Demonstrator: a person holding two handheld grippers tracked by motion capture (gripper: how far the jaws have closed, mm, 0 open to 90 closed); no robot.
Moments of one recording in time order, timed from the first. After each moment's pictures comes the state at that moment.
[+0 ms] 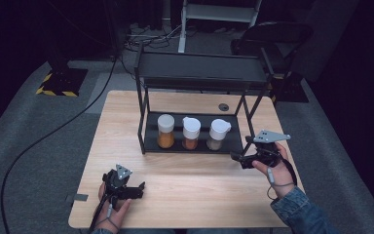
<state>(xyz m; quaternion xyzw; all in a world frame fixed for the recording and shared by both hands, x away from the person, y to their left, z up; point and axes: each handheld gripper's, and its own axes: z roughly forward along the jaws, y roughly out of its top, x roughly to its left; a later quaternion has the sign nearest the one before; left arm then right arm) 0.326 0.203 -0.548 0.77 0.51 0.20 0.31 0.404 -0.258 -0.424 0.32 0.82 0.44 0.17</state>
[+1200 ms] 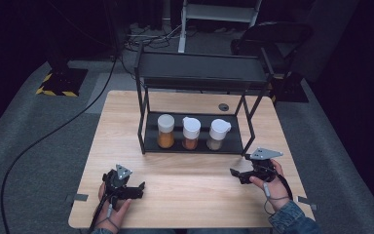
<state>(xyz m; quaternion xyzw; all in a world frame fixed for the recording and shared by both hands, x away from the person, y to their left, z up) 0.326 0.203 -0.548 0.77 0.51 0.20 0.31 0.391 -0.272 -0.496 0.35 0.83 0.41 0.15</state>
